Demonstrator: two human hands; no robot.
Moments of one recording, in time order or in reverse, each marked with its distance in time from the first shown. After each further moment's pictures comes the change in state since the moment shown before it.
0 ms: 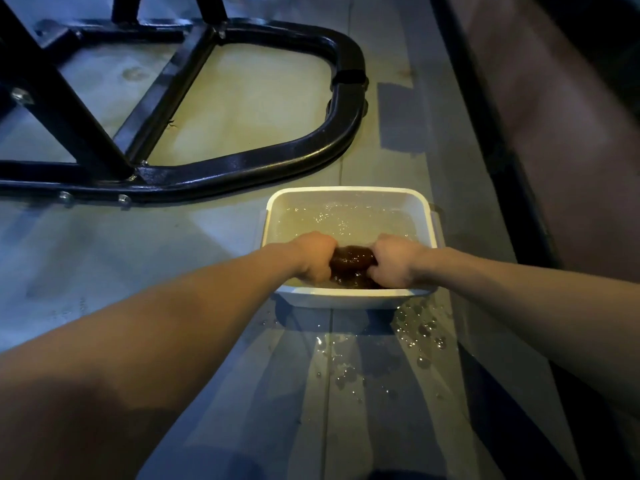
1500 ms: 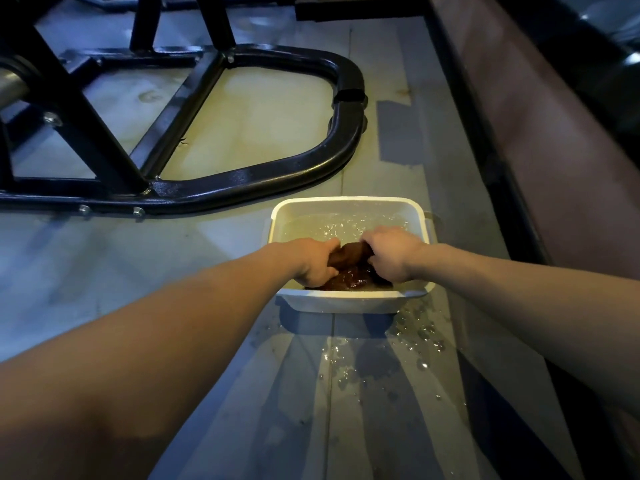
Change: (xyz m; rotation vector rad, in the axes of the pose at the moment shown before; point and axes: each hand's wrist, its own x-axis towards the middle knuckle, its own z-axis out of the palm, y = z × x) left_hand -0.018 0.003 -0.012 0.042 -0.040 -0.036; right_hand 0.000 0.001 -0.009 -0.136 0.197 -0.032
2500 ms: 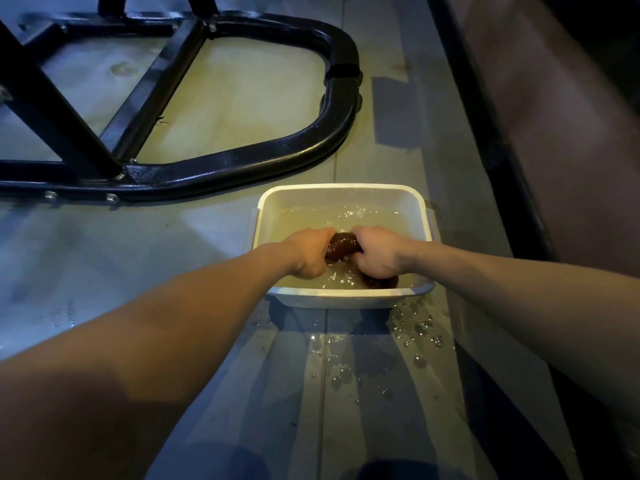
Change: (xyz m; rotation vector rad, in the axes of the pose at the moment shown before) left_hand 0.040 -0.013 0.020 -0.144 0.127 0.070; right_hand 0.020 -0.003 0.014 0.258 -0.094 -0.023
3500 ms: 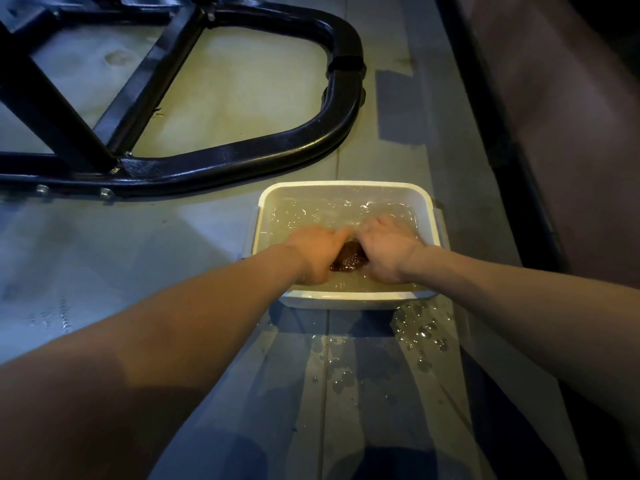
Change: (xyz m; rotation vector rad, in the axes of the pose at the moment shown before) left_hand -0.003 0.006 0.003 0.335 0.093 0.158; right_hand -0.001 0.002 0.006 -0.419 0.117 -0.029
